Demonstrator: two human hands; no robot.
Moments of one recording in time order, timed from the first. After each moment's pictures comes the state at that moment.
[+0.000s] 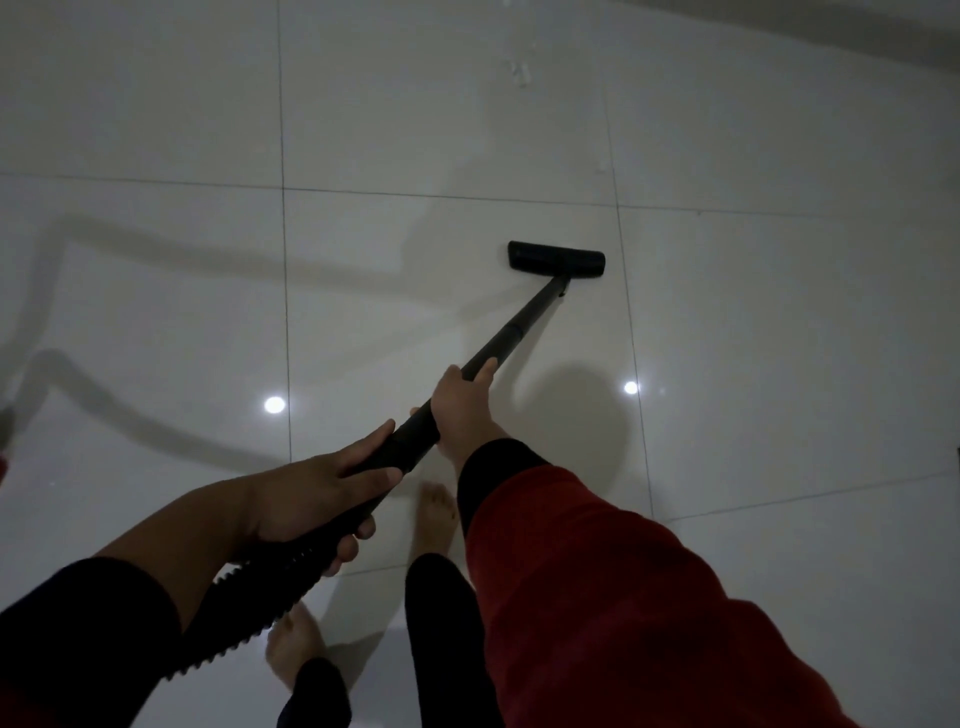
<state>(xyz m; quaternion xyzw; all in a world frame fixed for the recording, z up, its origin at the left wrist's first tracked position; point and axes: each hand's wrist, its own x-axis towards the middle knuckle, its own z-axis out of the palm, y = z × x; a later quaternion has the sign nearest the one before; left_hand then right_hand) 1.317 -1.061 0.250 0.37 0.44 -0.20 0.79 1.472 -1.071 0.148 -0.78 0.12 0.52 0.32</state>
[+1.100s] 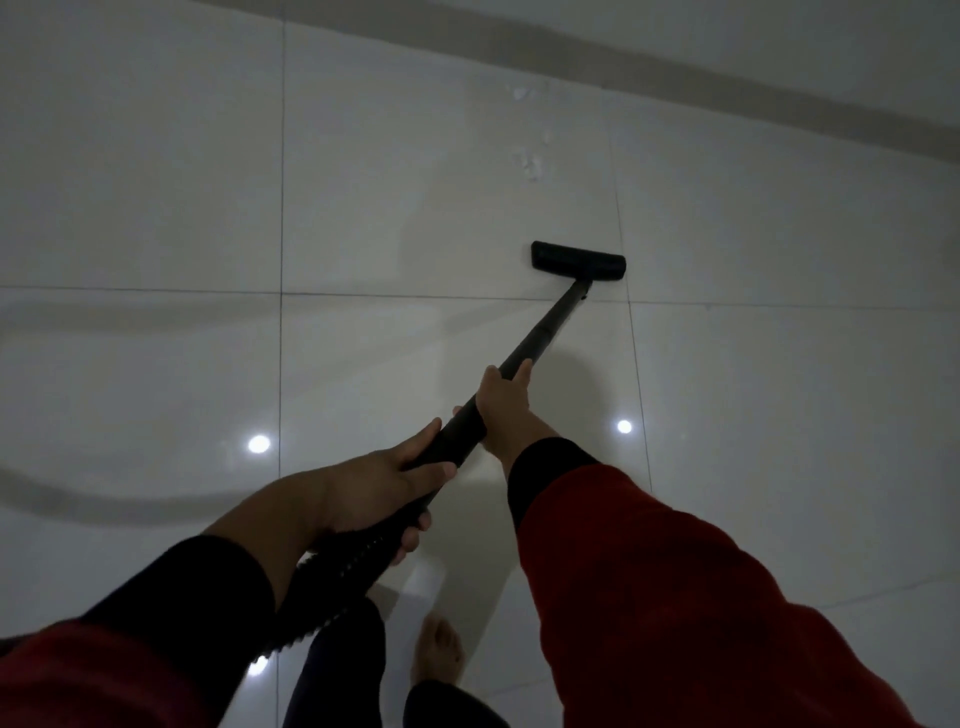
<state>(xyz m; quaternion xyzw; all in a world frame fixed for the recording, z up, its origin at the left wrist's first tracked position) 1.411 -0.861 0.209 0.36 0.42 -0.16 0.82 1.569 -0.865 0.127 -0.78 0.05 0.50 0.37</state>
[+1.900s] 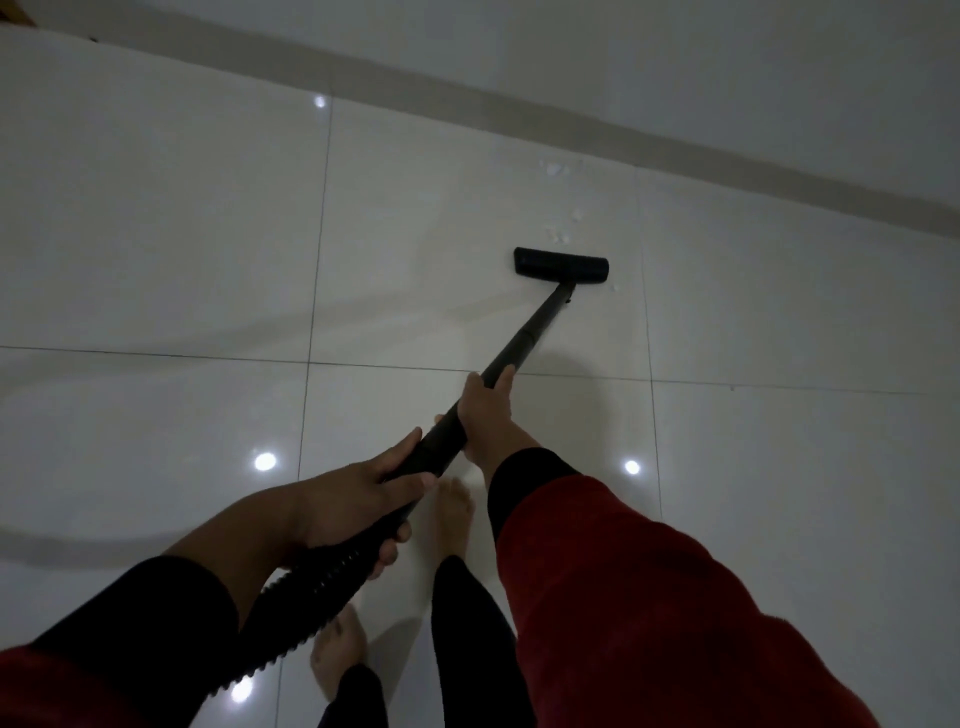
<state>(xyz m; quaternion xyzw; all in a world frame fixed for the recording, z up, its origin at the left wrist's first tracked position) 1.402 -0.734 0.217 0.35 0.43 -0.13 0.82 1.555 -0.724 0.147 -0.77 0.04 0.54 0.34</state>
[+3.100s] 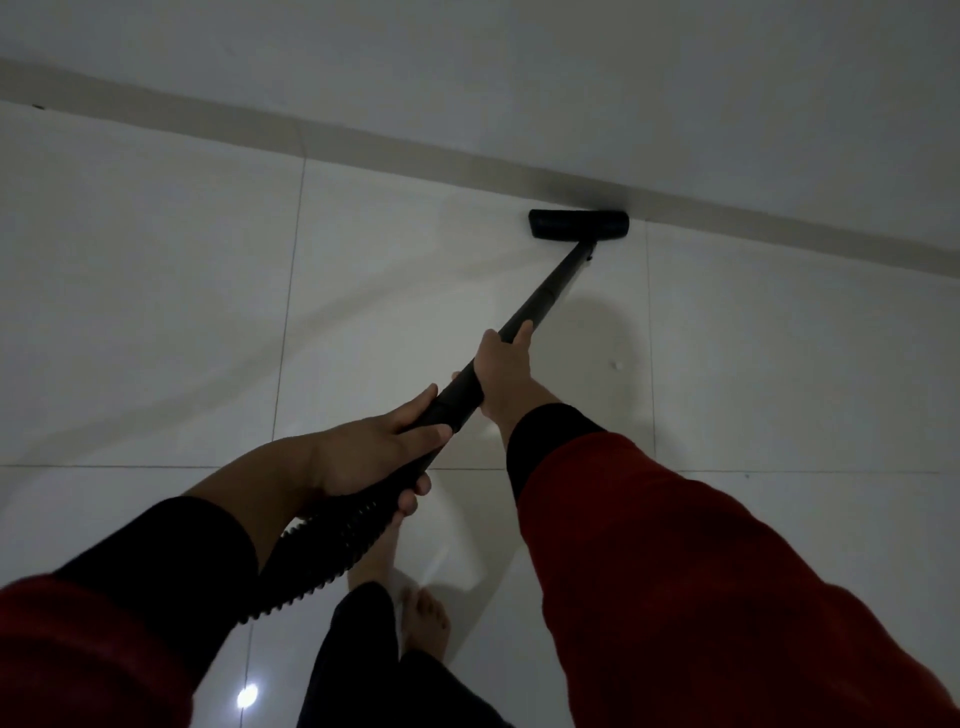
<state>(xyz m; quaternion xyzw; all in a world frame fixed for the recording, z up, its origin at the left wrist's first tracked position) 1.545 -0.515 0.196 0.35 0.46 -0.11 0.81 1.698 -0.495 0.126 -0.80 0.03 0.51 0.32</state>
